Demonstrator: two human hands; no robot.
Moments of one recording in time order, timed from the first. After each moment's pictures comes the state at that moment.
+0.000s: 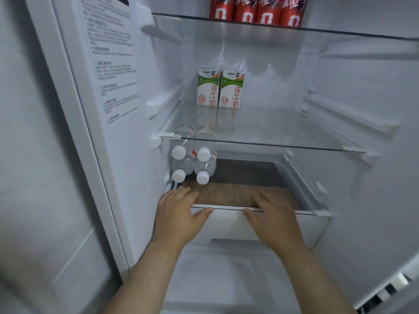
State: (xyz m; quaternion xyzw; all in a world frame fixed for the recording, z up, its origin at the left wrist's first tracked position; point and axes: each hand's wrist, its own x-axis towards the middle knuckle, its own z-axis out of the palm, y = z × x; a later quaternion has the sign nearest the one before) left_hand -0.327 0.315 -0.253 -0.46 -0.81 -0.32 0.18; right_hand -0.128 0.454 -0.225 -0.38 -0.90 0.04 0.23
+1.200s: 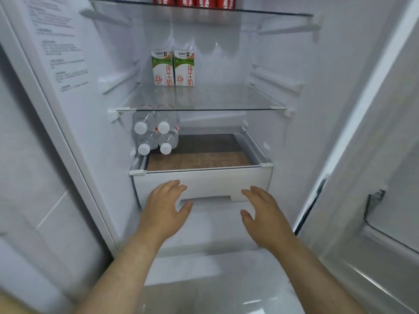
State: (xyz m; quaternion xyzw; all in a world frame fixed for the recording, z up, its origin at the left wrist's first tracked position) left_hand -0.227 0.262 -0.243 -0.52 -0.79 -0.31 0.04; right_hand 0.000 0.379 -0.237 -0.40 -0.87 0.19 0.20
